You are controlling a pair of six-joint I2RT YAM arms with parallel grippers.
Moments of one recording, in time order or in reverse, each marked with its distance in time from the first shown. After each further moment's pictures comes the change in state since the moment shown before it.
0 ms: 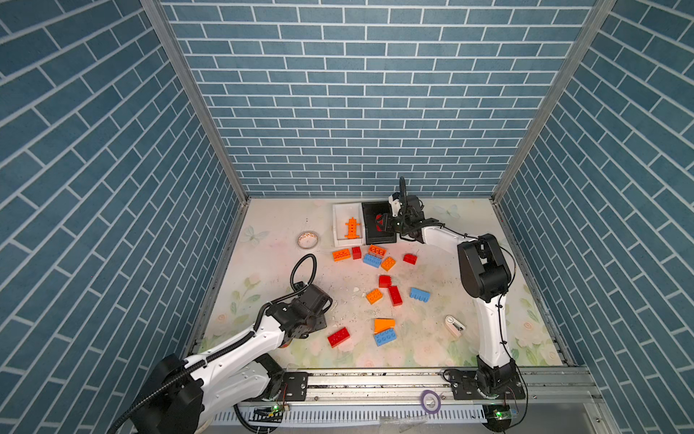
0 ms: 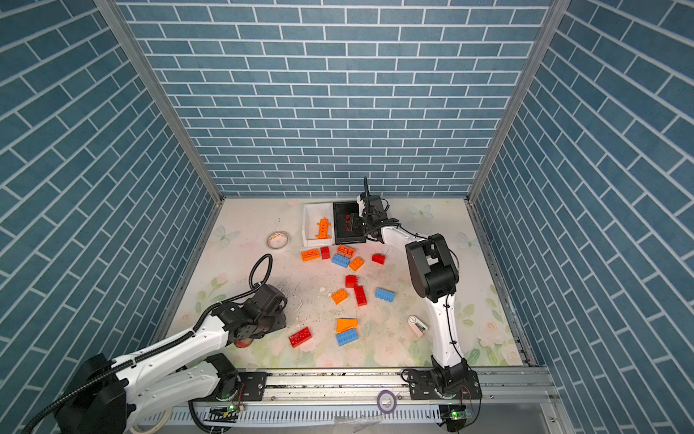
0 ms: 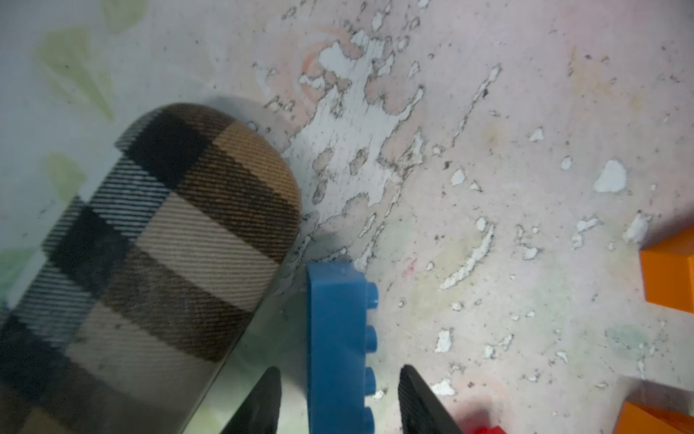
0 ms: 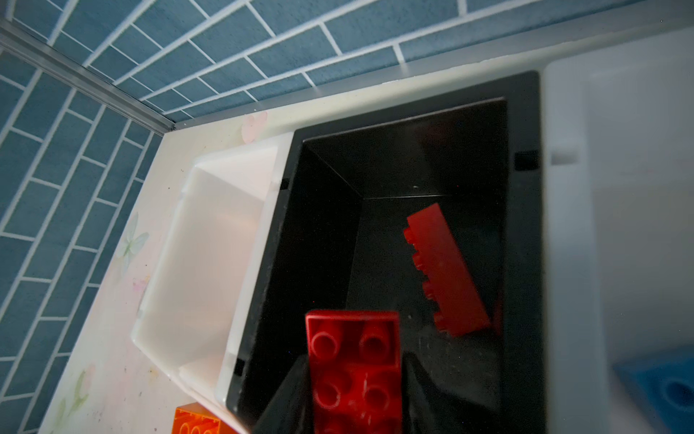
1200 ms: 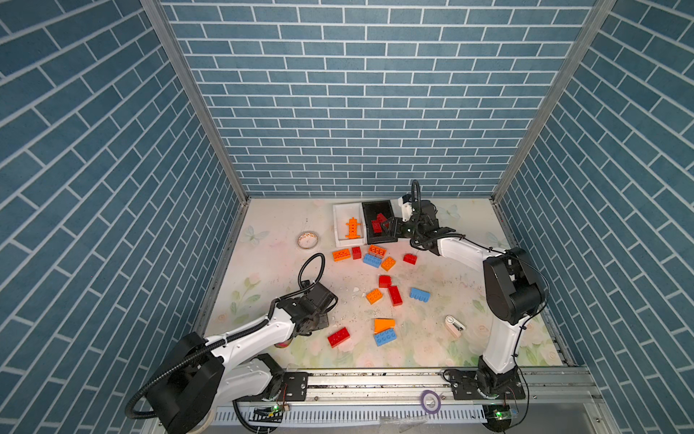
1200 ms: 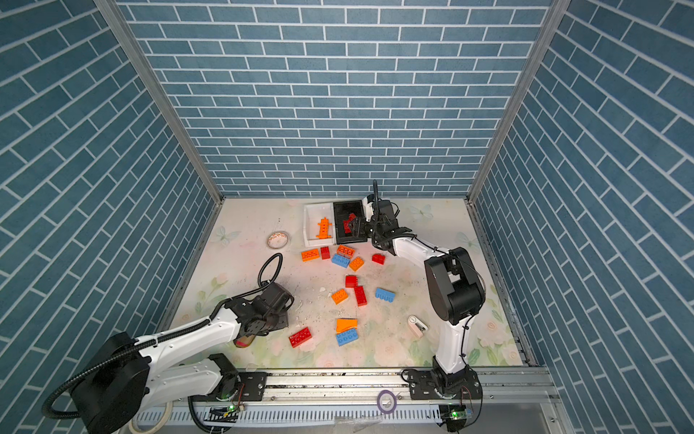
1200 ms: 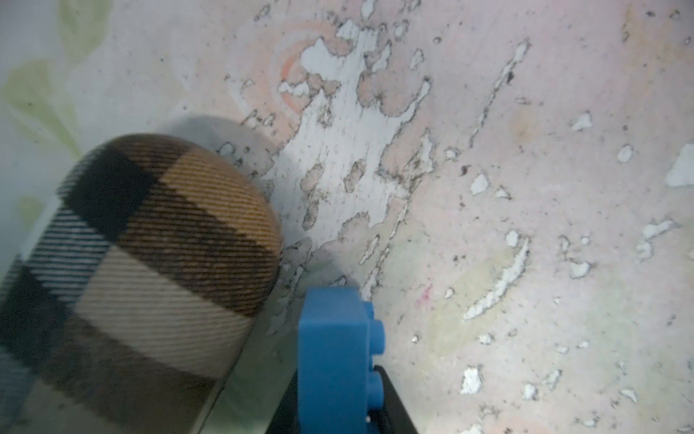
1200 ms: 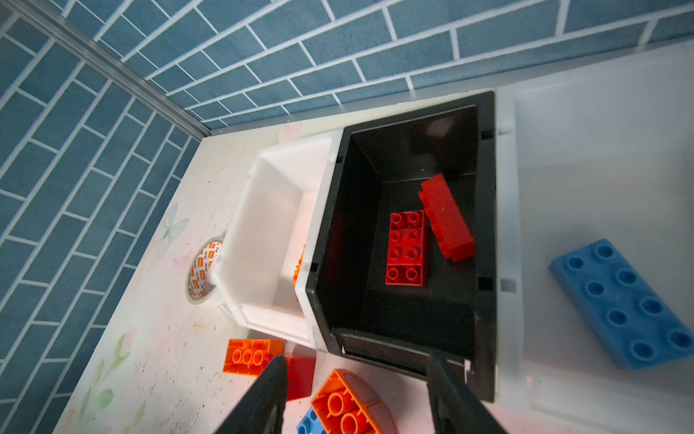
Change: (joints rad) left arm -0.004 0.142 0.024 0.074 -0.034 0.090; right arm 0.014 -0.325 -0.341 0.087 0.034 -0.016
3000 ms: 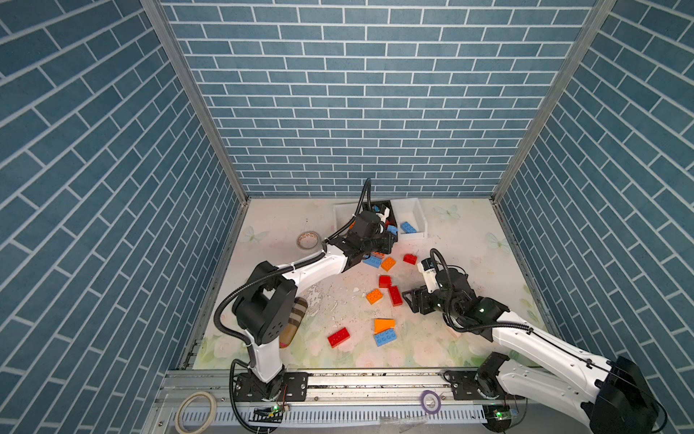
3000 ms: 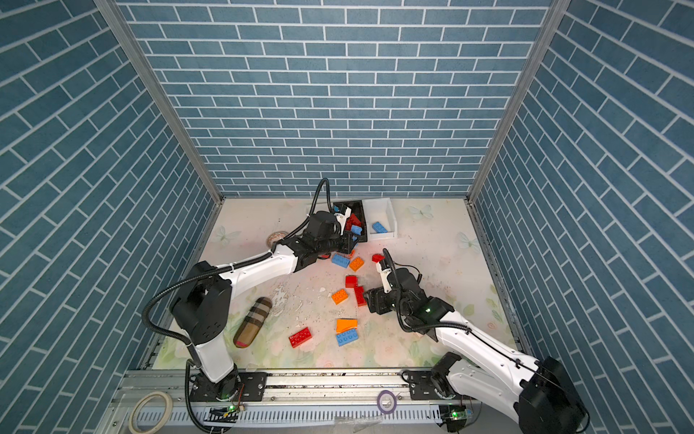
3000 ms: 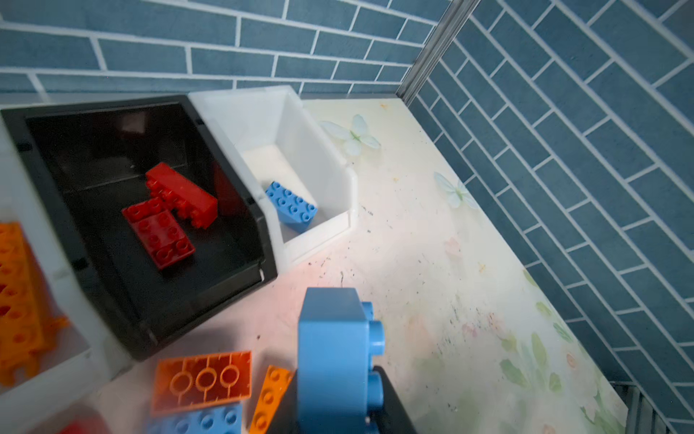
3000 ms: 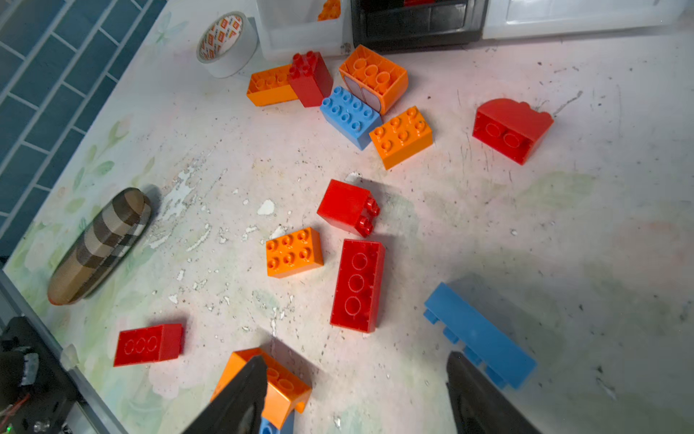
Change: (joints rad) left arm 0.007 0.687 0.869 0.565 0.350 0.462; right arm 0.285 -0.922 -0.756 -0.320 0.214 0.010
